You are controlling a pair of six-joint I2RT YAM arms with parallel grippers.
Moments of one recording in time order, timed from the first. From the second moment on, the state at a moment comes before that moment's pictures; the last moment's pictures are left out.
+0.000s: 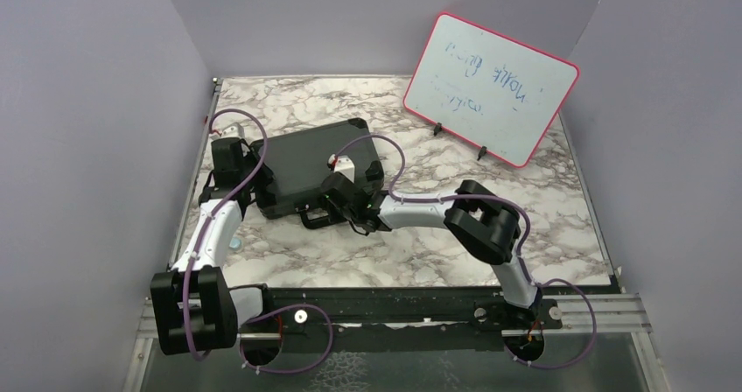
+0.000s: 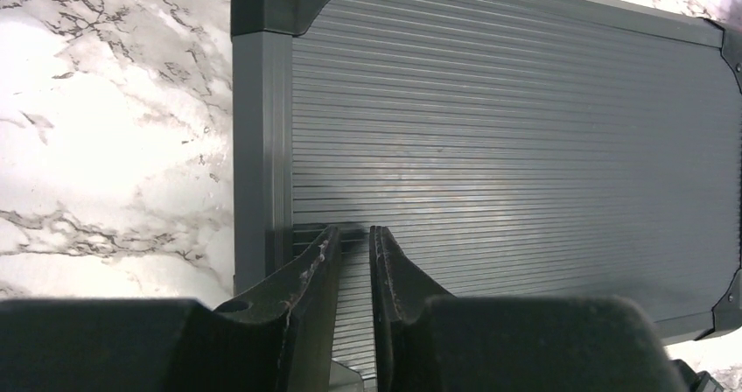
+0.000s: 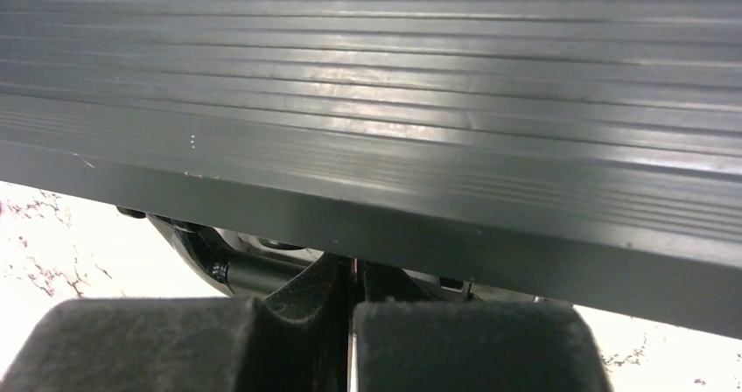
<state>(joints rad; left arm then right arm) 0.11 1.18 0.71 -0.21 0.11 -0.38 1.07 2.11 1.37 0.01 0.31 0.65</state>
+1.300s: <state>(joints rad) 0.07 0.87 1.27 -0.67 -0.08 -0.20 1.08 1.11 1.23 -0.48 0.58 0.30</state>
